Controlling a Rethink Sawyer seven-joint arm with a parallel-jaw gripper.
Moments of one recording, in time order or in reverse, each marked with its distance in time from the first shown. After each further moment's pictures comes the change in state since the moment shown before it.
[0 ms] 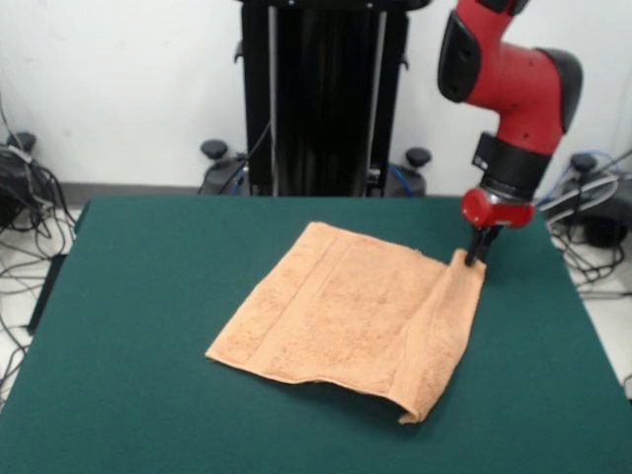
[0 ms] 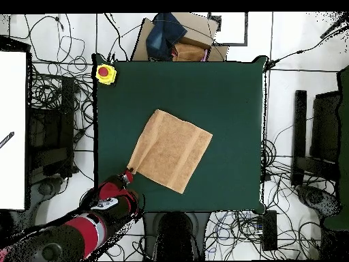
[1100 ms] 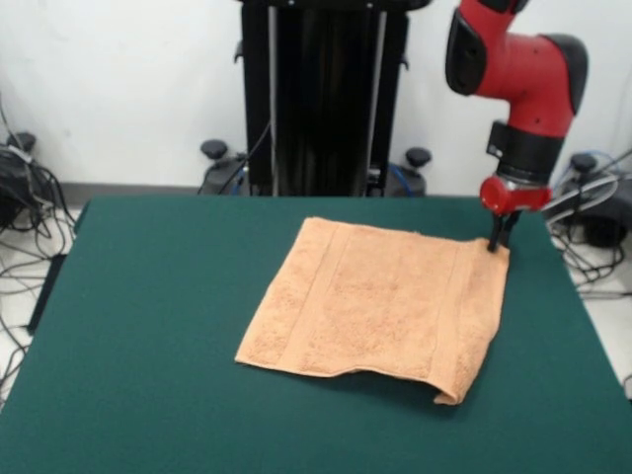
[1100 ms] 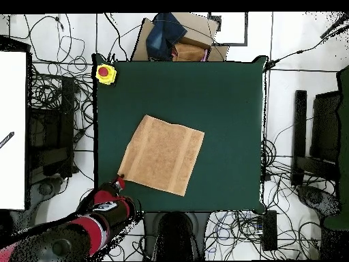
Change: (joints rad) arm -0.026 -0.042 0.094 0.074 -0.055 -0.082 0.000
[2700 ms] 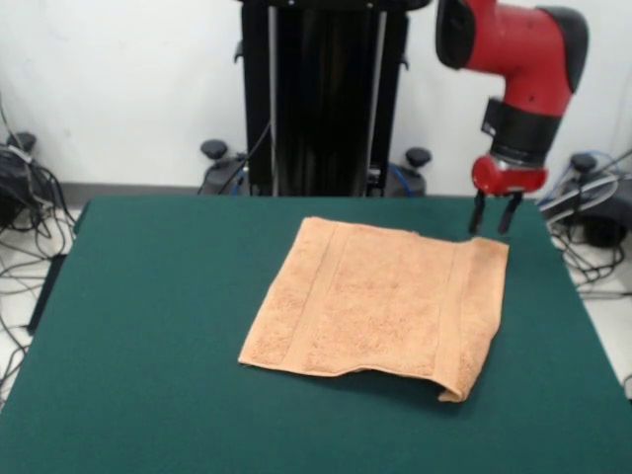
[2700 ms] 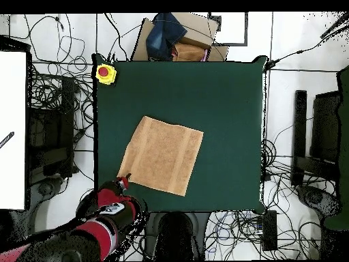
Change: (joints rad) arm -0.080 -0.137 -0.009 0.083 -0.024 0.097 0.000
